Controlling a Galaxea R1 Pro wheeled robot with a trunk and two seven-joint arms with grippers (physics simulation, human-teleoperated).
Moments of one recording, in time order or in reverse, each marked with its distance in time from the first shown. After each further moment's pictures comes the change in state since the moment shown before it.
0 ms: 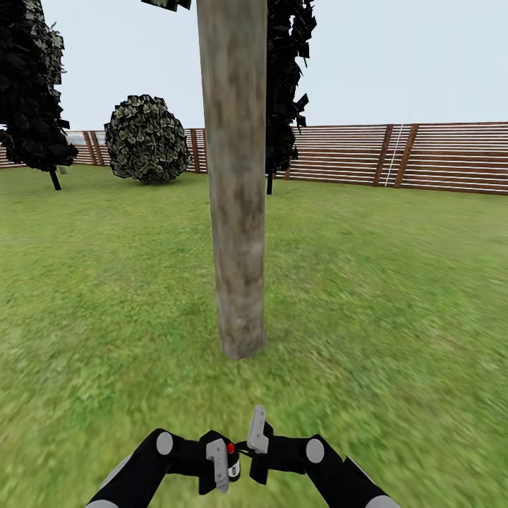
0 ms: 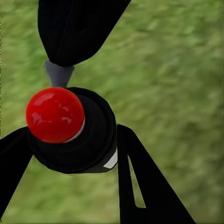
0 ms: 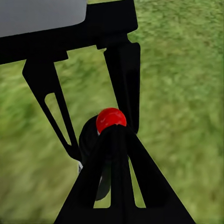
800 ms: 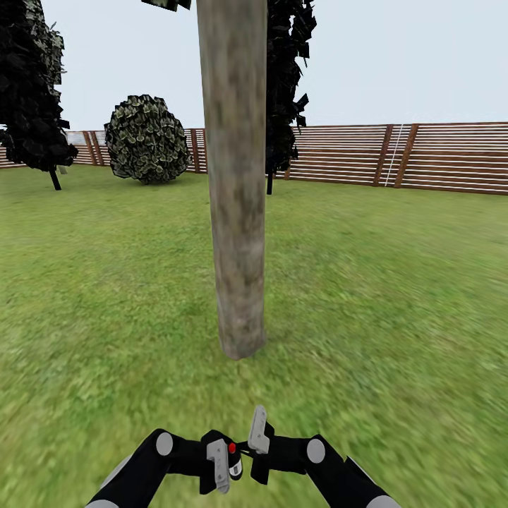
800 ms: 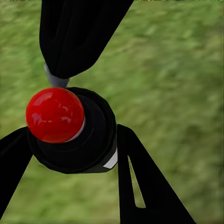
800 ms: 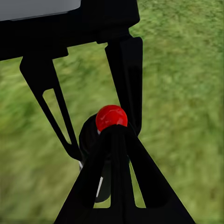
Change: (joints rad) left arm 0.000 -0.001 0.001 0.003 0.000 -0.035 -0.001; right arm 0.000 -0.004 0.000 0.001 0.001 0.000 0.000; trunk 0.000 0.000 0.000
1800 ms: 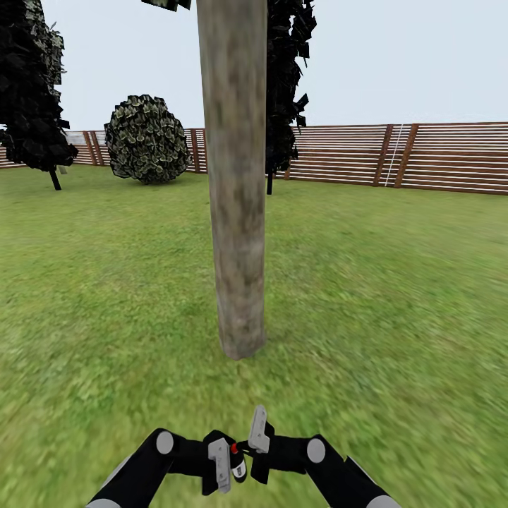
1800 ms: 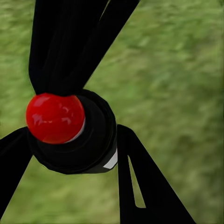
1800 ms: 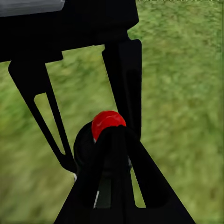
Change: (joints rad) left arm -0.003 -0.003 0.000 0.003 0.045 -0.002 -0.035; right arm 0.000 0.000 -0.001 -0.001 -0.006 0.001 -0.001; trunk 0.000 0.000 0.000
